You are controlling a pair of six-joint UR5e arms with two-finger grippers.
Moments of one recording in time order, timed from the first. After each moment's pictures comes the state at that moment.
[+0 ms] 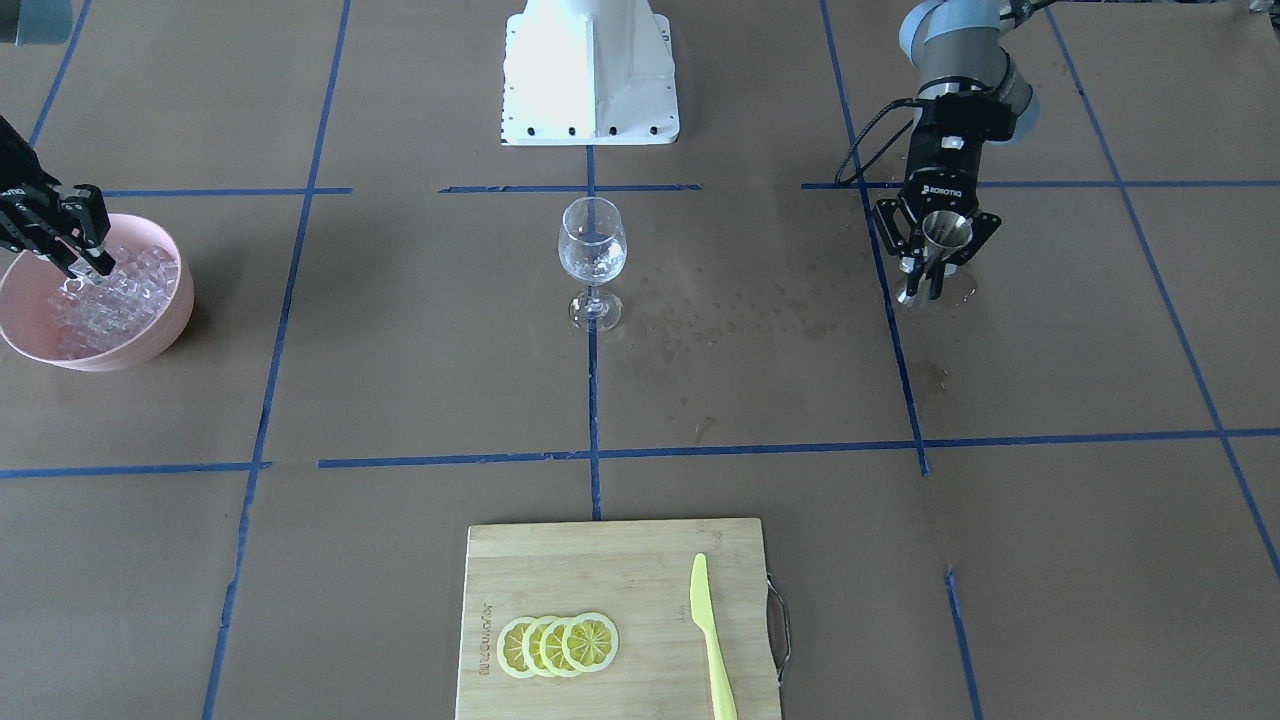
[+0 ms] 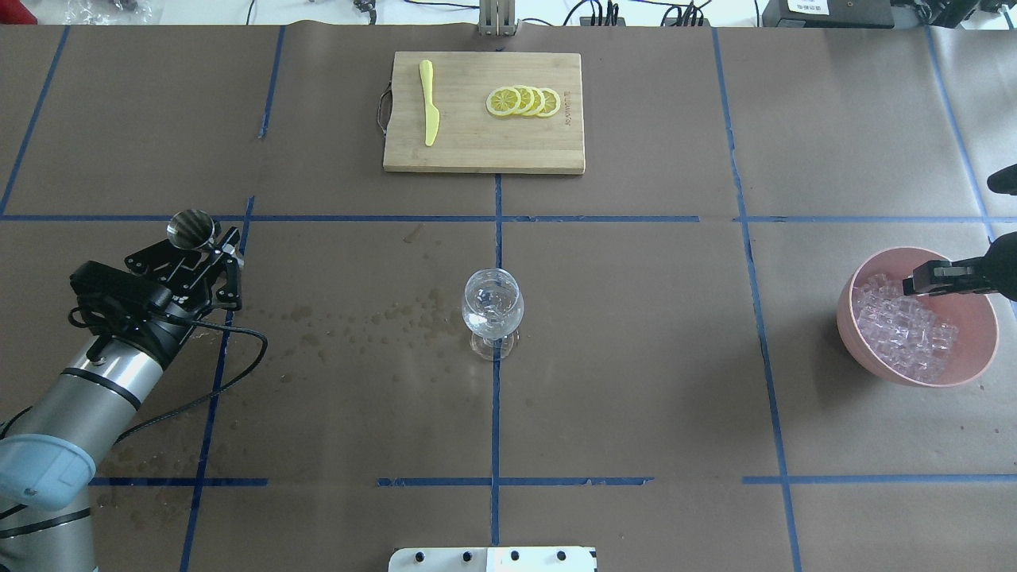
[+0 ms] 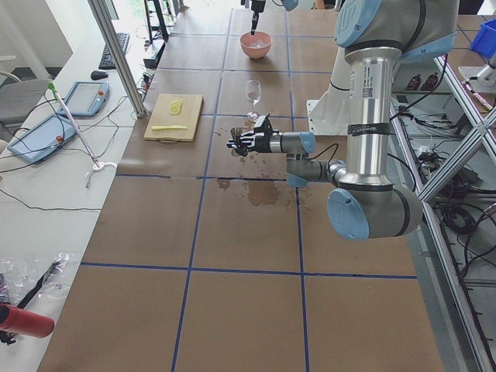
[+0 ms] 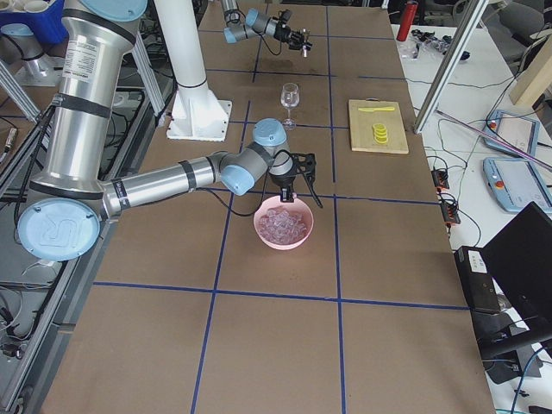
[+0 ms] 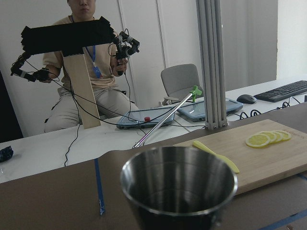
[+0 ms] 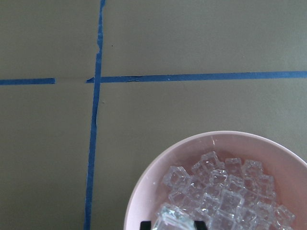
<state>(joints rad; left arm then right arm) -0.31 -1.51 -1.74 -2.96 -0.68 -0.76 0.99 -1.80 2.05 -1.05 2.12 0.90</state>
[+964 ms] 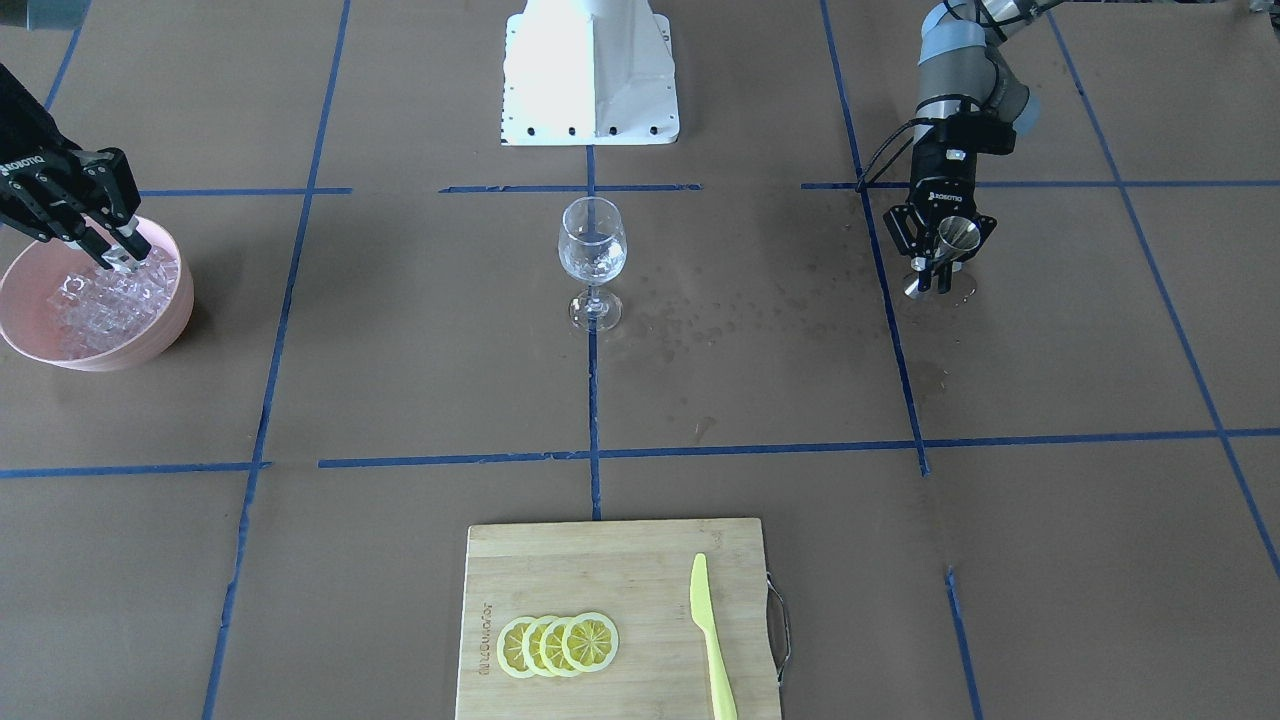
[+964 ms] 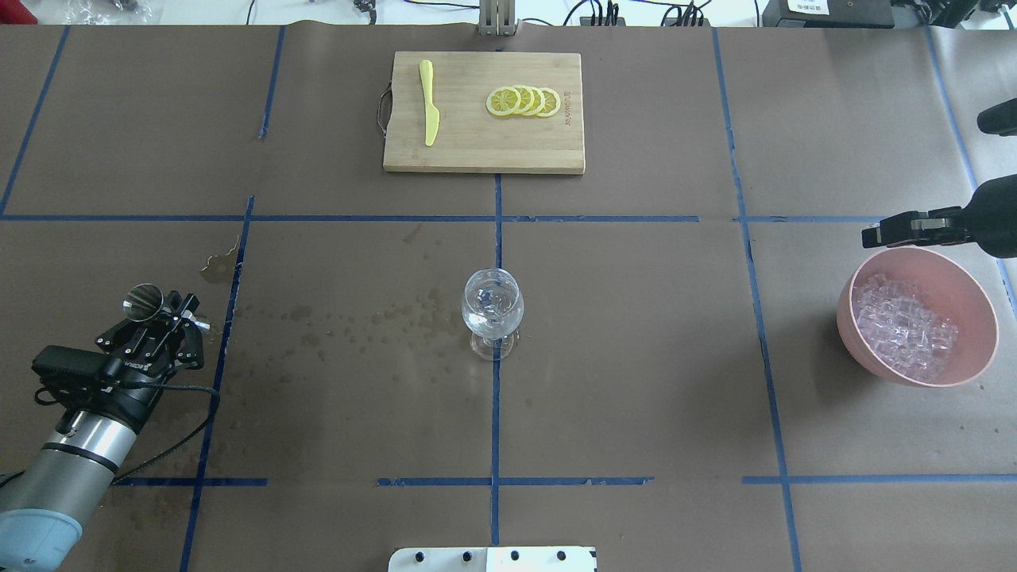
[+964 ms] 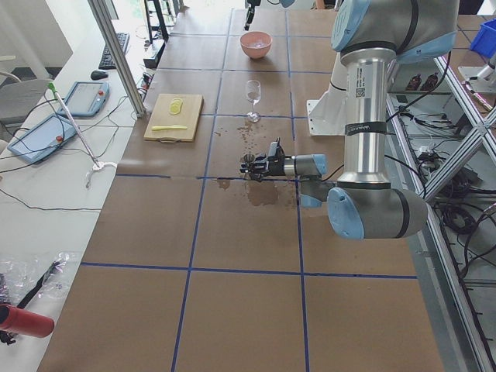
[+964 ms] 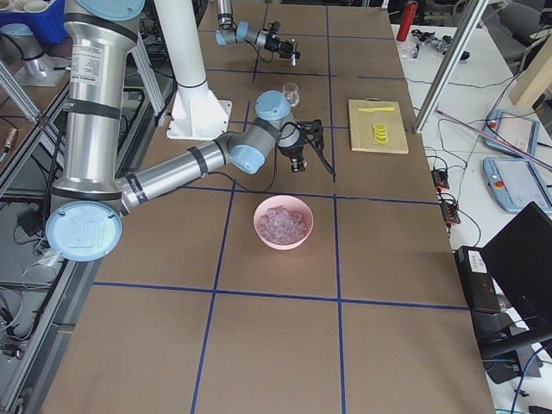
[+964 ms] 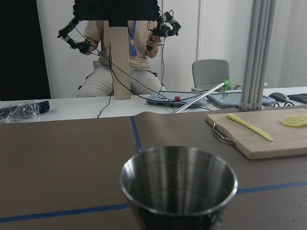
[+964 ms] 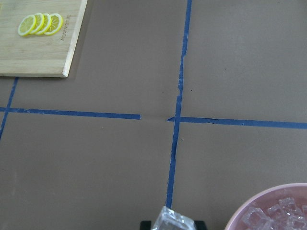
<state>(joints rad) -0.13 -1.48 -1.59 -2.98 -0.47 -1.01 1.02 -1.70 2.12 -1.04 2.15 0.92</state>
